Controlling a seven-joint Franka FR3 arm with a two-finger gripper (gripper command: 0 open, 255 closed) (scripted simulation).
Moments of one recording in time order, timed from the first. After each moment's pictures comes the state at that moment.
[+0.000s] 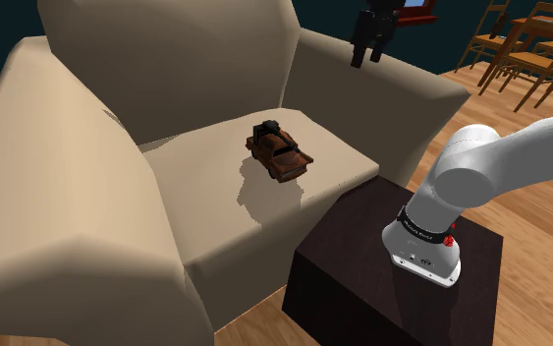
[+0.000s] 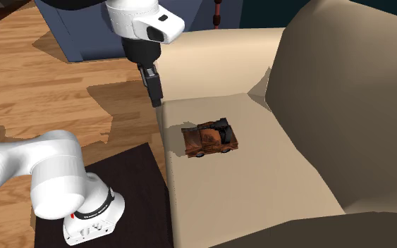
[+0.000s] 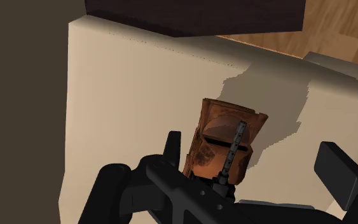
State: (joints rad) arm 0.02 -0.81 -0.02 -2.26 0.05 1.46 0.09
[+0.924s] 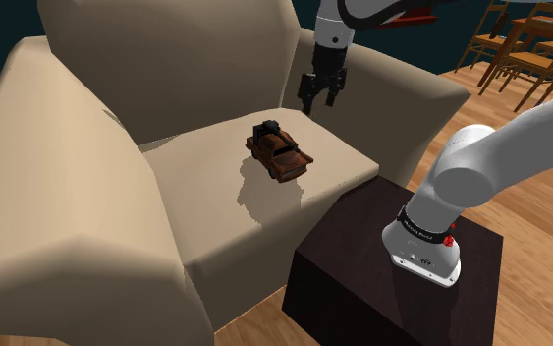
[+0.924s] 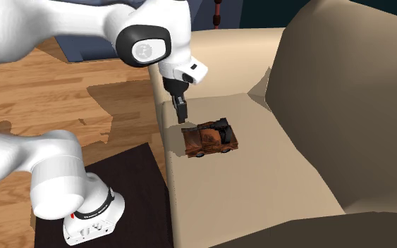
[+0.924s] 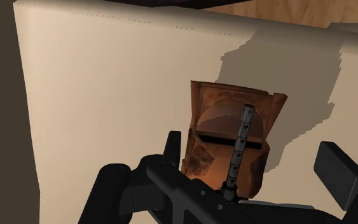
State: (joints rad) arm 0.00 -0.59 0.08 -2.47 0.08 1.87 0.24
